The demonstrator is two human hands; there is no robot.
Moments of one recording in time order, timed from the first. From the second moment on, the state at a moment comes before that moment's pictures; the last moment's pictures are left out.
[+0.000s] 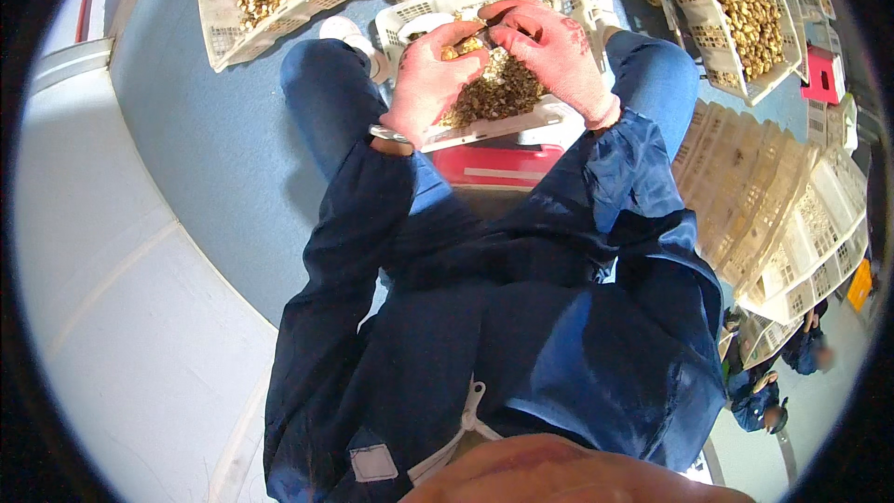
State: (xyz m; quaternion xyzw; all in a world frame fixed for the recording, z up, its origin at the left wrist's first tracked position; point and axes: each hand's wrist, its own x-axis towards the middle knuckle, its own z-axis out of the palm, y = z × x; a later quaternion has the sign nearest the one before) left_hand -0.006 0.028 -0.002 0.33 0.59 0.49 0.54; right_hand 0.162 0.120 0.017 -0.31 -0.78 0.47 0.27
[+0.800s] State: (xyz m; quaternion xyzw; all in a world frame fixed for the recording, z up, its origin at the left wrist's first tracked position) left_hand -0.006 0.030 0.019 0.27 0.65 0.44 0.56; right_hand 0.165 0.127 0.024 -0.35 -0.79 0.42 0.29
